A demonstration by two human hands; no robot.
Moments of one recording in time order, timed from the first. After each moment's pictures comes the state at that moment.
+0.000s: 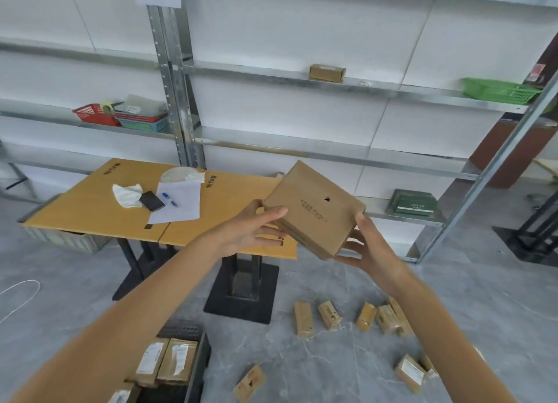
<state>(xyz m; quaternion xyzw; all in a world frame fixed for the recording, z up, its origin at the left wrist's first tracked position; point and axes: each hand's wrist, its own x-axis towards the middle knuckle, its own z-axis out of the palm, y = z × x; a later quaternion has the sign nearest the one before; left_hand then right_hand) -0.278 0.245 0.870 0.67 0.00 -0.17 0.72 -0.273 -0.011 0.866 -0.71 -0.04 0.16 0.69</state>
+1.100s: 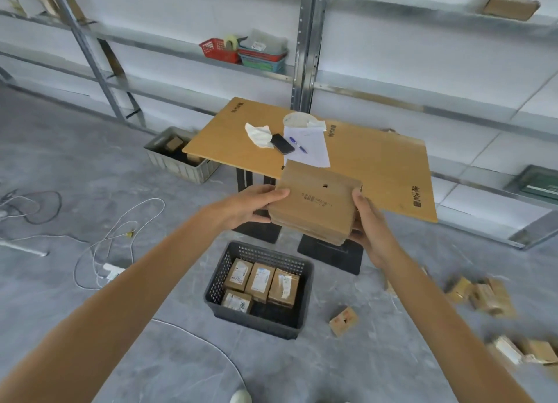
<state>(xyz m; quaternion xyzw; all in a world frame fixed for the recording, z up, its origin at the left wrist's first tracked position) -0.472 0.638 0.804 0.71 0.15 -0.17 0.67 -0.414 0.400 0.788 -0.71 0.00 0.22 0.67</state>
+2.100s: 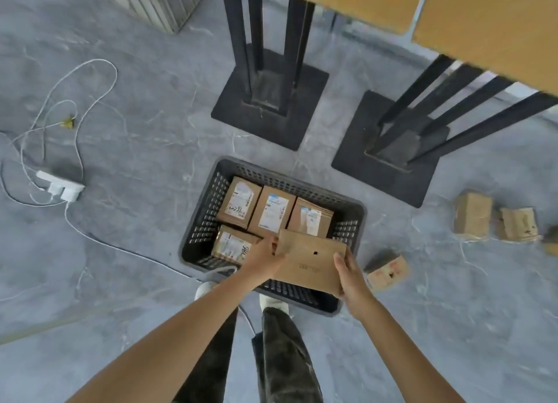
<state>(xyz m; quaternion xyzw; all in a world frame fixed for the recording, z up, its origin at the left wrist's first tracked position) -0.355 0.692 0.229 0.74 0.34 -0.32 0.49 -0.305 0.507 0.210 -0.73 0.25 0.44 0.47</state>
